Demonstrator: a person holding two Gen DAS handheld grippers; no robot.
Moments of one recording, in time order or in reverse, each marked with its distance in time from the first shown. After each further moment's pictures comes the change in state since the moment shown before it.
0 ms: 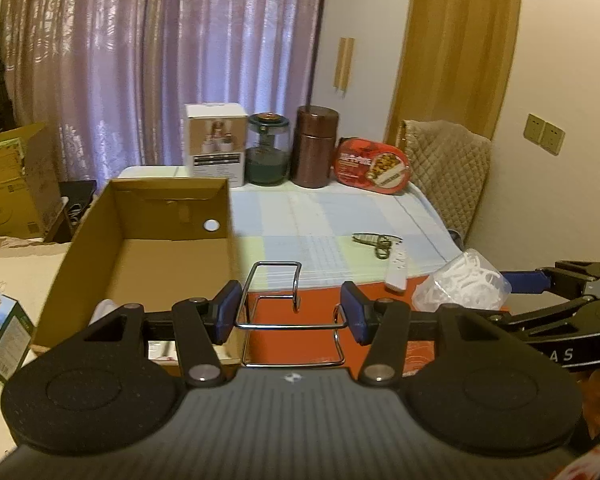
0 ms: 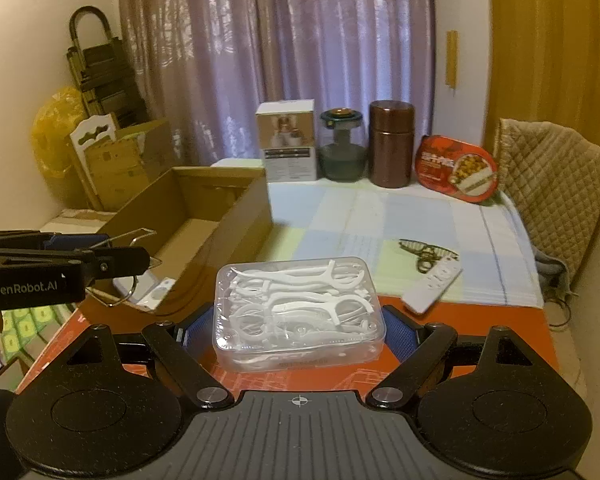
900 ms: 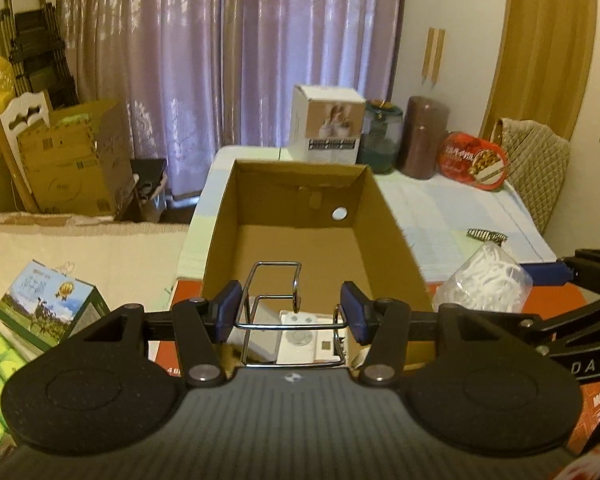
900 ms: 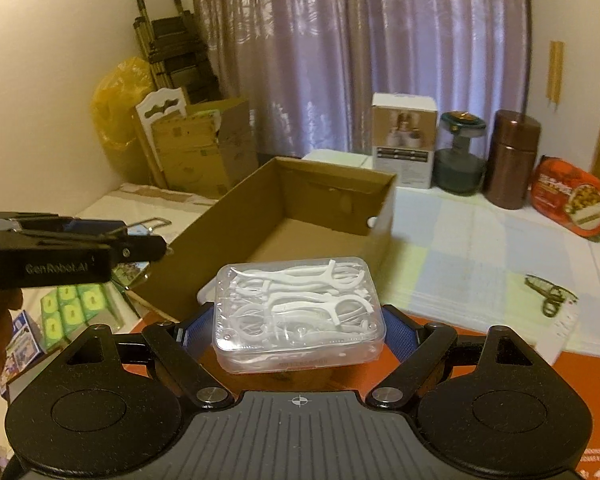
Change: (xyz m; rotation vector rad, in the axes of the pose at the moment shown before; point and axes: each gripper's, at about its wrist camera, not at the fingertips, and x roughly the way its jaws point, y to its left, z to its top) left arm 0.011 0.144 0.006 -0.051 0.066 0.170; right arm 0.098 0.108 0.035 -0.107 0.054 0.174
